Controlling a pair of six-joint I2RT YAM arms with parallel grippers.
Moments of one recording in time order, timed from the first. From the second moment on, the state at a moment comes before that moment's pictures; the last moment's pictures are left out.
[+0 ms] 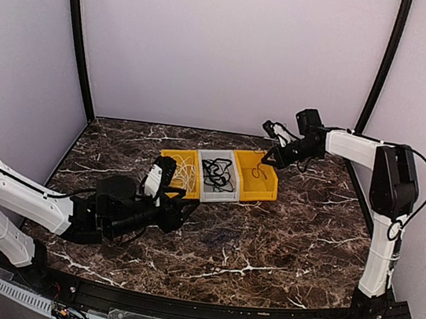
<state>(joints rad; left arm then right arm) -1.13 1.35 0.55 0.63 -0.32 -0.30 0.33 2.08 1.66 -0.51 -0.55 -0.33</state>
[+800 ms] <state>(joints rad) -1.13 1.39 0.55 0.63 -0.32 -0.30 0.42 2.07 1.61 -0.60 -0.48 -0.34</state>
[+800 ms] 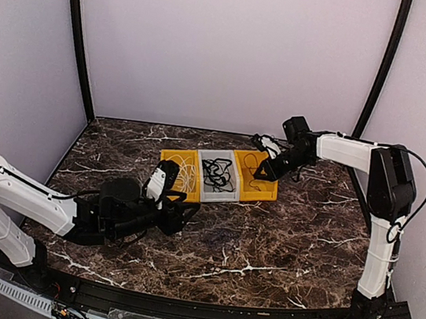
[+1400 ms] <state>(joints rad) -1.13 1.45 0.58 0.59 -0.34 -0.30 0.43 1.64 1.40 -0.58 -0.50 -0.44</state>
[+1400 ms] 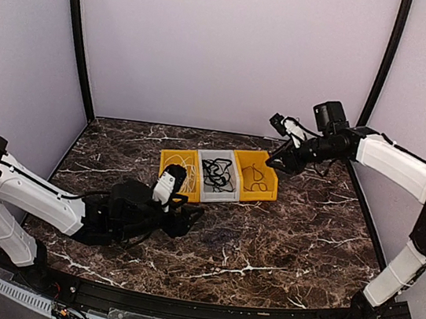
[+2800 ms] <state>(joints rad) -0.93 1.48 0.58 0.40 -0.14 -0.66 0.89 1.83 1.21 -0.49 -0.29 -0.83</state>
